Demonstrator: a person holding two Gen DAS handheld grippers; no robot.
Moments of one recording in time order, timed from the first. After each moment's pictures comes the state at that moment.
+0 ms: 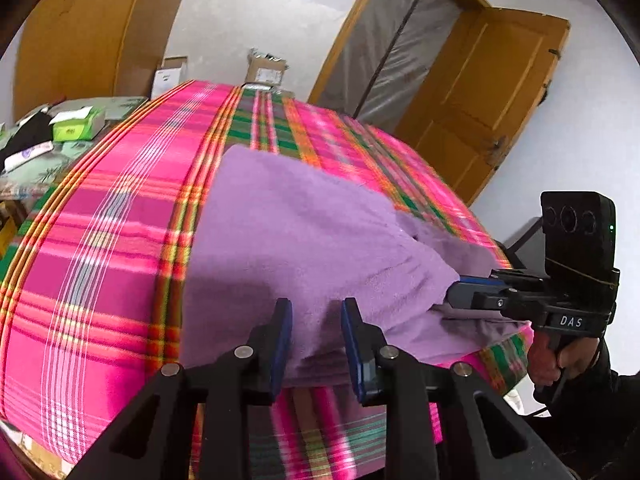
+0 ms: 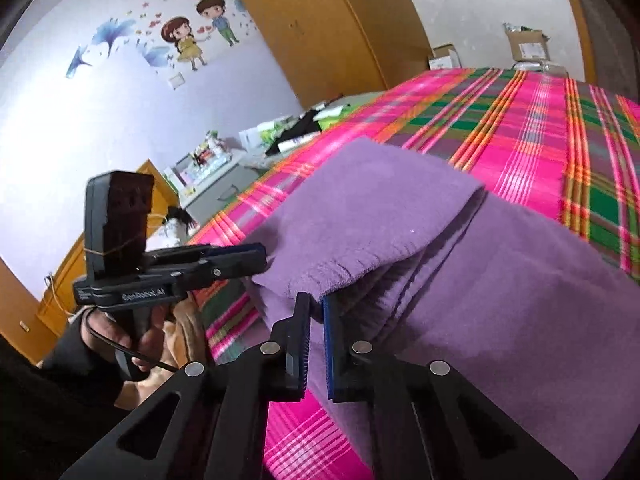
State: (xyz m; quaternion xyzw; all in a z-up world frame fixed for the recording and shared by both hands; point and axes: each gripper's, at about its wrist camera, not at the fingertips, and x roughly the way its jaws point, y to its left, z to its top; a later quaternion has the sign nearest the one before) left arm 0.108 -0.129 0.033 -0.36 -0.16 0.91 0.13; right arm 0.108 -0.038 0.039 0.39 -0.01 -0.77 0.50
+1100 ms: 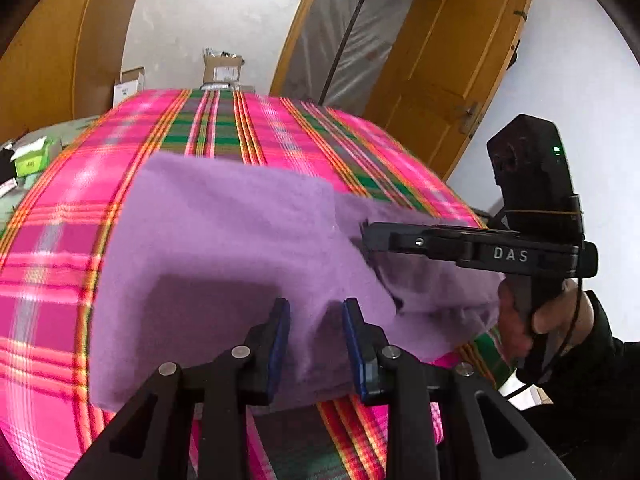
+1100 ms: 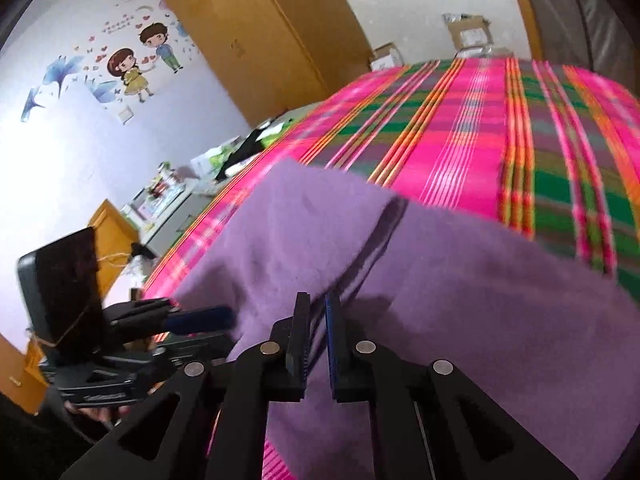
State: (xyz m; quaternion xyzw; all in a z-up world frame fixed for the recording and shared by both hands) left arm 0.086 -0.078 0.033 -0.37 -0.11 0.91 0.17; right arm 0.057 -0.039 0.026 0.41 -0.05 -0.81 0.41
